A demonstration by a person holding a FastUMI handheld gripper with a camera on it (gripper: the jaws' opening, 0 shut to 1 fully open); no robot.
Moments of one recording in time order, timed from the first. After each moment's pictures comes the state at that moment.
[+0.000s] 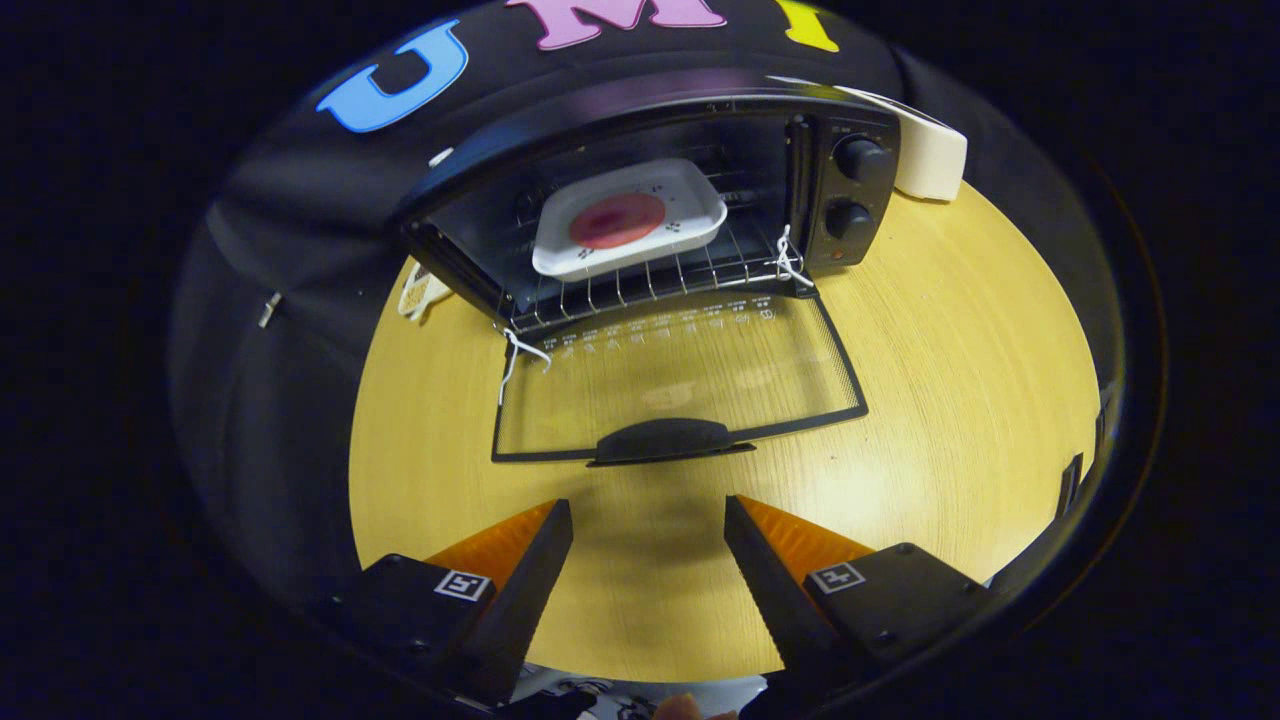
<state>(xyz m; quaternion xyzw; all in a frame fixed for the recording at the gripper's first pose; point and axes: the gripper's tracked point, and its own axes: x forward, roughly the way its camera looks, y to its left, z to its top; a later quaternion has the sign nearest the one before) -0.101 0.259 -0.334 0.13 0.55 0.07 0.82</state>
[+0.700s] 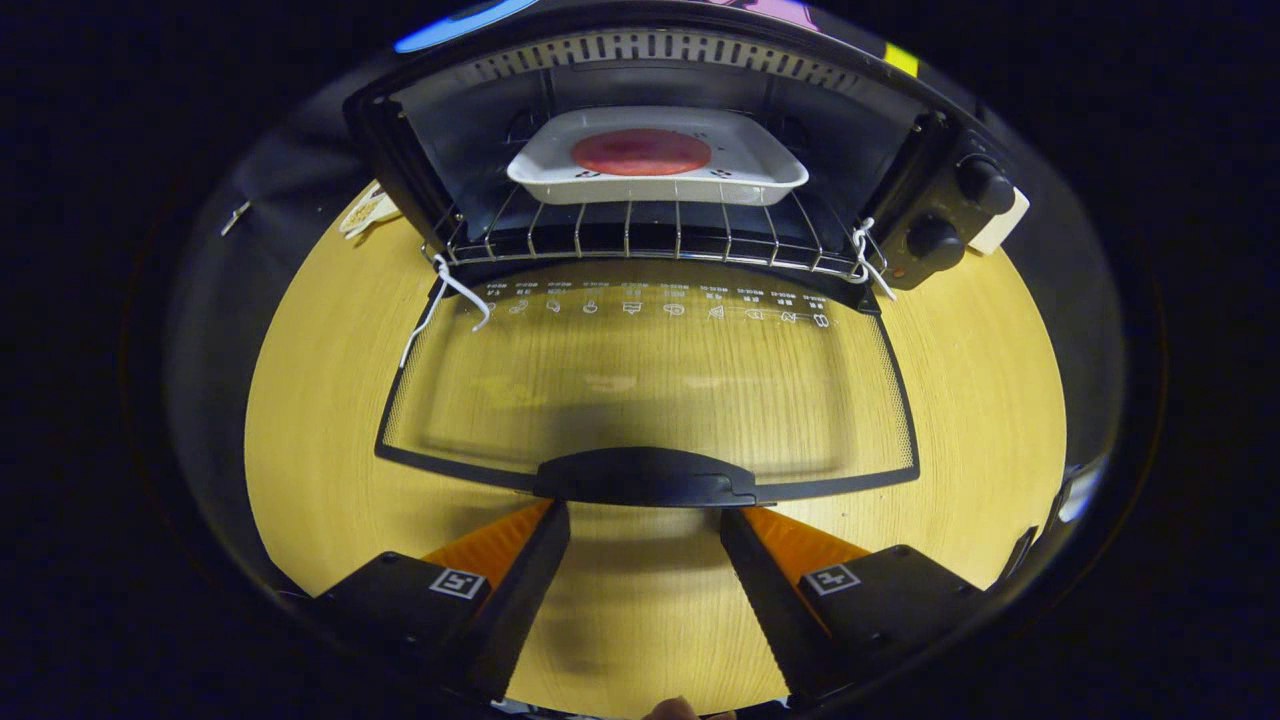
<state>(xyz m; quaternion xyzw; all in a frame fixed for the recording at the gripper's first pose) -0.065 0.256 -0.400 0.03 0.57 0.05 0.82</state>
